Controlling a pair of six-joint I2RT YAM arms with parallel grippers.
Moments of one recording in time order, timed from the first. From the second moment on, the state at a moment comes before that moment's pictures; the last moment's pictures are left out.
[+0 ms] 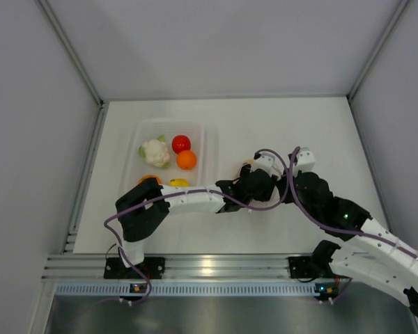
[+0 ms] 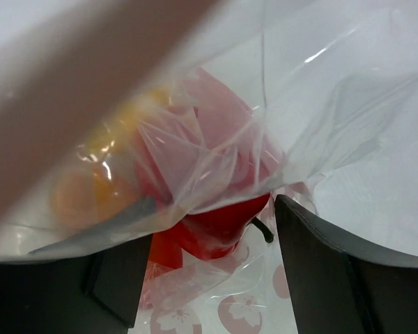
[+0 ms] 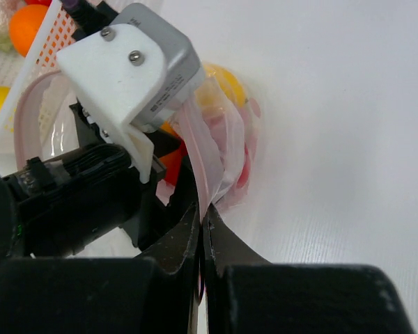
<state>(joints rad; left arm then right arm) -1.14 1.86 1.23 -0.01 -0.44 -0.47 0.85 0.70 0.73 -0.54 0.45 0.40</state>
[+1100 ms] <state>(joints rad) -1.11 2.00 1.33 0.03 -0.32 -0.35 0.85 0.62 0.69 -0.66 0.52 0.41</state>
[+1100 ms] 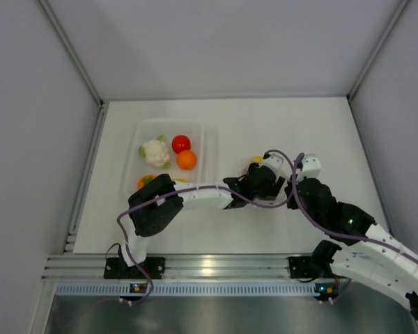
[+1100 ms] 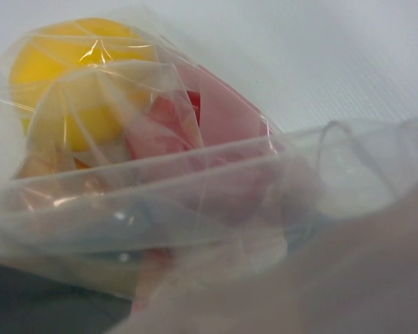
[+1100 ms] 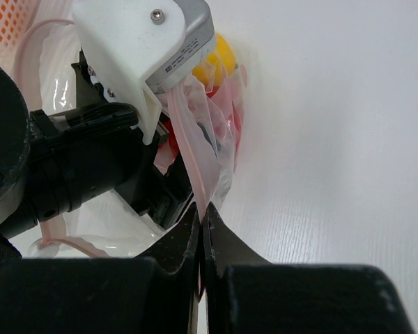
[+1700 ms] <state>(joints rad) -1.11 1.97 1.32 0.04 -0.30 -0.33 0.85 0.59 0.74 -0.73 0.57 0.45</state>
